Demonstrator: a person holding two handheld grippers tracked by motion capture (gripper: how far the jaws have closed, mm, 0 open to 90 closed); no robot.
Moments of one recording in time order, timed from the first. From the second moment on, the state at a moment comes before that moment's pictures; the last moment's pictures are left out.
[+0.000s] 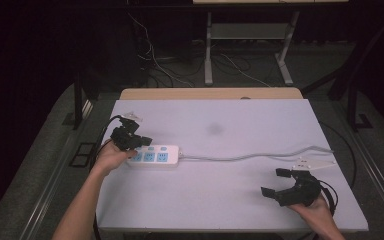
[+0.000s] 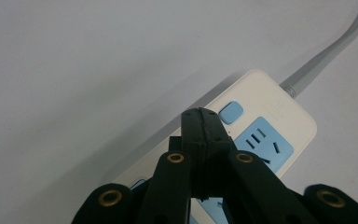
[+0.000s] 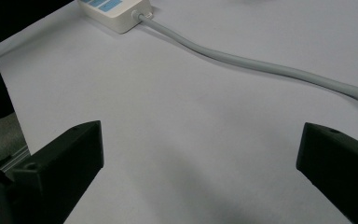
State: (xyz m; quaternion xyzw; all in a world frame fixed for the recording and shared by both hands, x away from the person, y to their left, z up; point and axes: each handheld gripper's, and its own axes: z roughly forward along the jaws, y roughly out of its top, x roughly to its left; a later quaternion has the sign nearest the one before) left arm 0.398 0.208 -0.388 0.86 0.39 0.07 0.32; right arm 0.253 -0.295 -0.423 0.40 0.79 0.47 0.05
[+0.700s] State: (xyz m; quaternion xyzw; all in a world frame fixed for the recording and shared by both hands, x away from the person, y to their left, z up) left arm 0.403 0.207 -0.405 0.86 0.39 0.06 0.31; right arm 0.253 -0.294 -0.424 0.40 0.79 0.46 0.05
